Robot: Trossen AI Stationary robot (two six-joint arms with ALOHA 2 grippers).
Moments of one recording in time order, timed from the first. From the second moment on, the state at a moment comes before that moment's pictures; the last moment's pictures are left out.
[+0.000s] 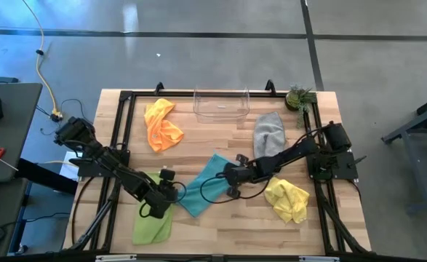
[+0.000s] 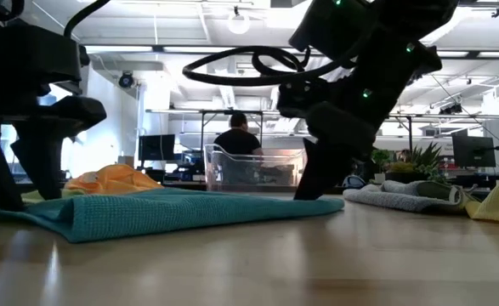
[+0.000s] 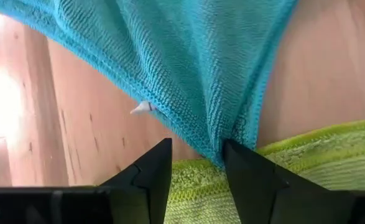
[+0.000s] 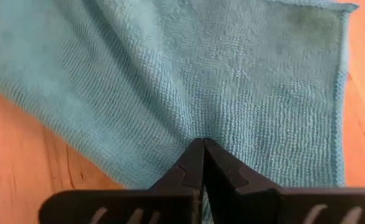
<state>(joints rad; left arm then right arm) -0.52 1.56 0.68 -0.34 -0.31 -0.31 0.24 1.87 0.98 -0.16 0.22 0.44</state>
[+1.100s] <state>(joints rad) -0.45 1.63 0.65 0.01 -0.16 -0.20 0.05 1.92 0.98 0.02 0.28 0.52</state>
